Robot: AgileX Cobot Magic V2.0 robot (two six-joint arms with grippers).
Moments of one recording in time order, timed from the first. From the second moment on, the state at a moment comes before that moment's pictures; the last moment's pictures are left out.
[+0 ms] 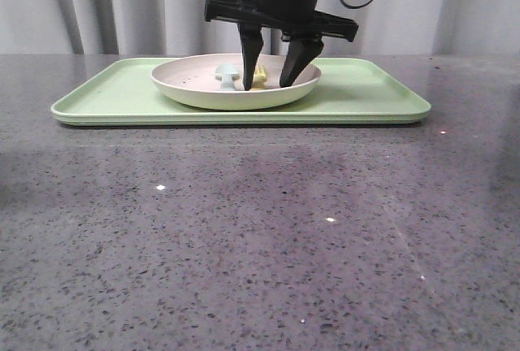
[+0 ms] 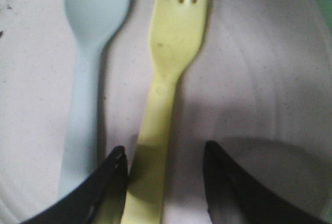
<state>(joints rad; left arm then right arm) -0.23 0.90 -0.81 -0.20 0.62 -0.04 0.49 2.29 -2.28 0.12 1.25 0.32</state>
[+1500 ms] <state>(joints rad) -0.23 0.90 -0.81 -0.21 0.64 -0.04 0.41 2.15 -2.43 0.09 1.26 0.28</state>
